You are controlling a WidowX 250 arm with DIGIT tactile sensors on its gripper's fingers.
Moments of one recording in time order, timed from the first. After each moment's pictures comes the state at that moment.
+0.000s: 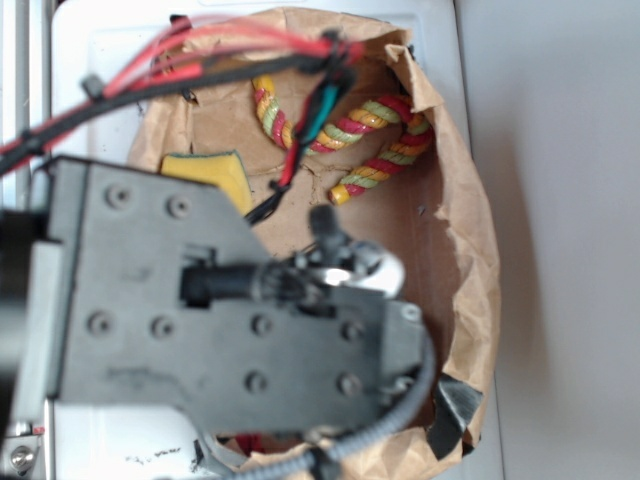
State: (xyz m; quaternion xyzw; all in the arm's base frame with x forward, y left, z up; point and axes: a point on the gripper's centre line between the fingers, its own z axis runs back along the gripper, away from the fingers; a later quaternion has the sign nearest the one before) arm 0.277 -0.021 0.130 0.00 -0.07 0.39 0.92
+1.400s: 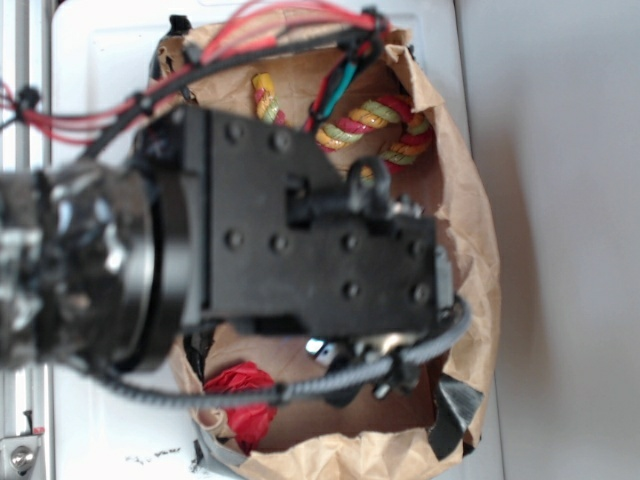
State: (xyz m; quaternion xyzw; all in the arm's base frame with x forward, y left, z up) arm 0.275 -0.038 0.095 -0.03 -0.01 0.39 0.92
